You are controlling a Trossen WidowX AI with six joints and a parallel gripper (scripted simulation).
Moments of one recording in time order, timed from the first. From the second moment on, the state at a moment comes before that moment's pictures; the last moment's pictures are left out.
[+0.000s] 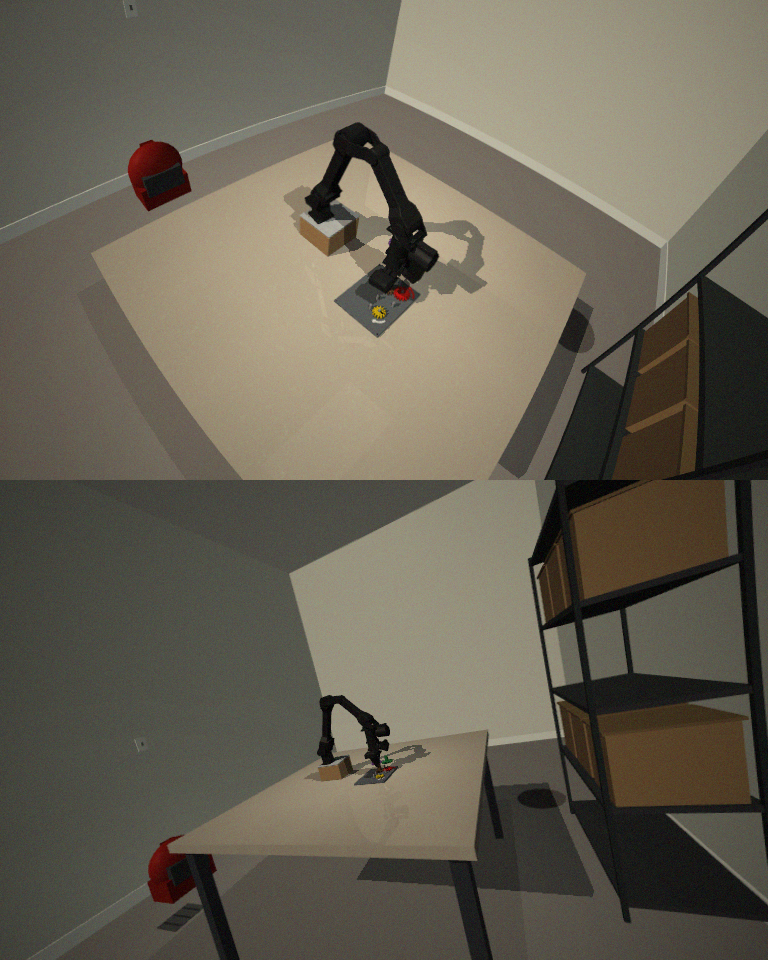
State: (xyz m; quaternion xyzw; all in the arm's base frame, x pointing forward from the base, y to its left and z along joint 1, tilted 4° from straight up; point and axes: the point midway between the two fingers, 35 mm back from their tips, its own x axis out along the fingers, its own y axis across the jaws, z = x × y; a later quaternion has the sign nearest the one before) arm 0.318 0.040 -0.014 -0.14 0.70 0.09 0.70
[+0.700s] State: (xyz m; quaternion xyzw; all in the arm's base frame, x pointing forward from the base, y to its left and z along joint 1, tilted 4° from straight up) arm 0.281 0.175 0.015 -0.42 0.58 0.38 0.58
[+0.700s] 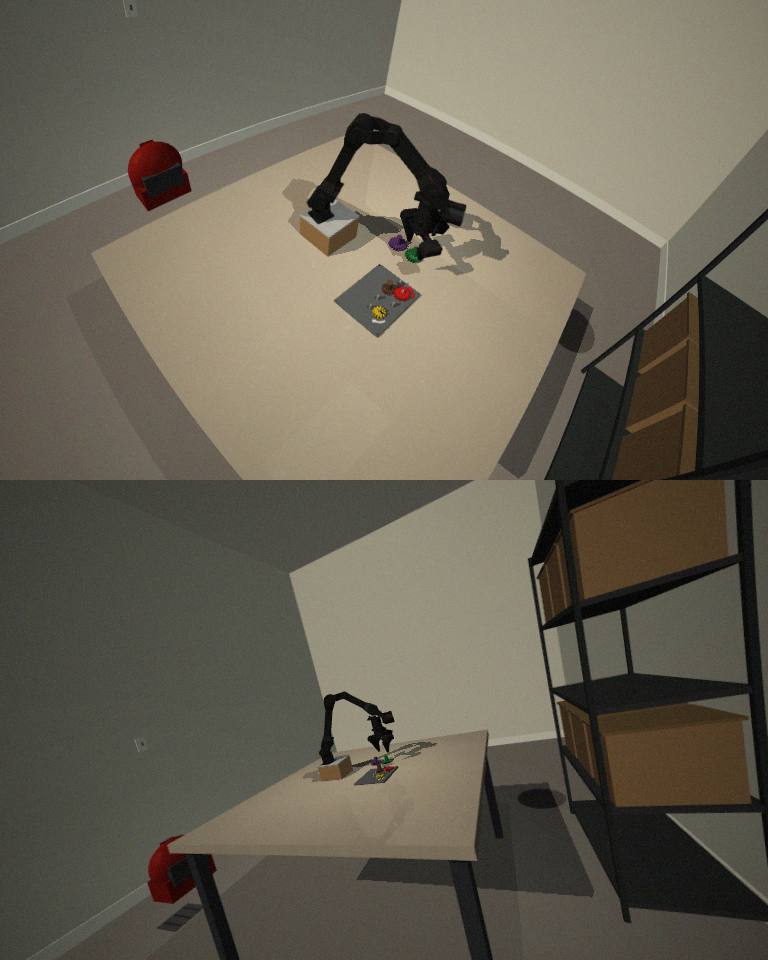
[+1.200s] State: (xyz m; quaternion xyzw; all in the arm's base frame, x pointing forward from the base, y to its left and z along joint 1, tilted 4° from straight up) arm 0.262 0.221 -0.002 -0.50 0.52 0.47 0.51
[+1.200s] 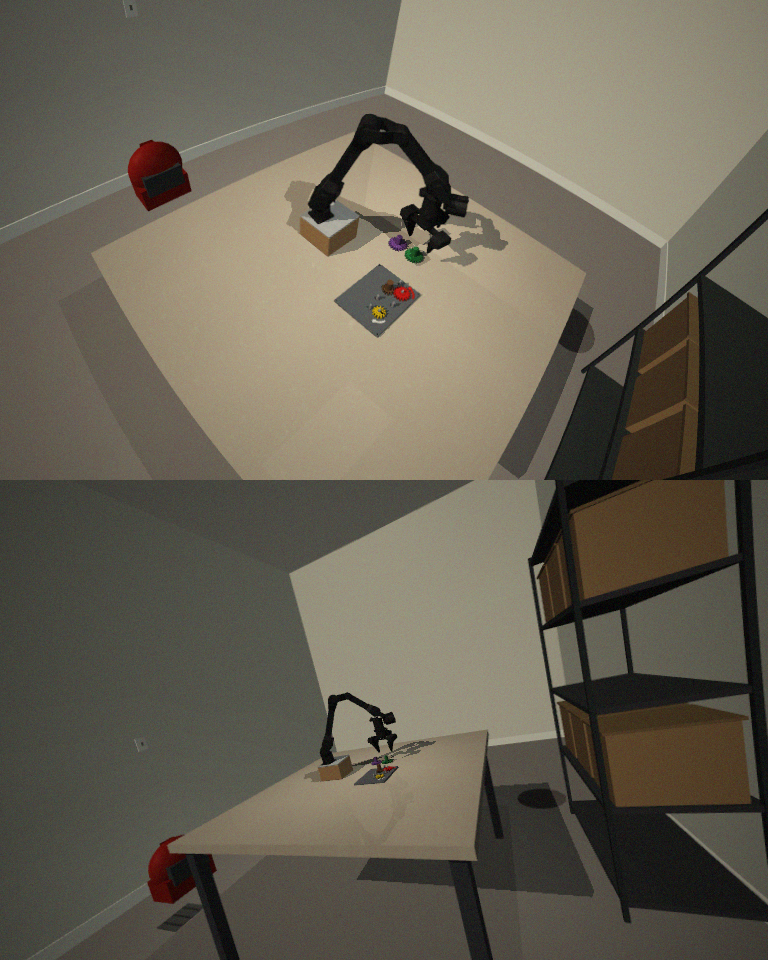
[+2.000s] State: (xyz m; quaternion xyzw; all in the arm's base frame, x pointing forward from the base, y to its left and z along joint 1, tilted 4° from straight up) arm 0.260 0.219 -0.036 -0.50 0.52 0.47 0.51
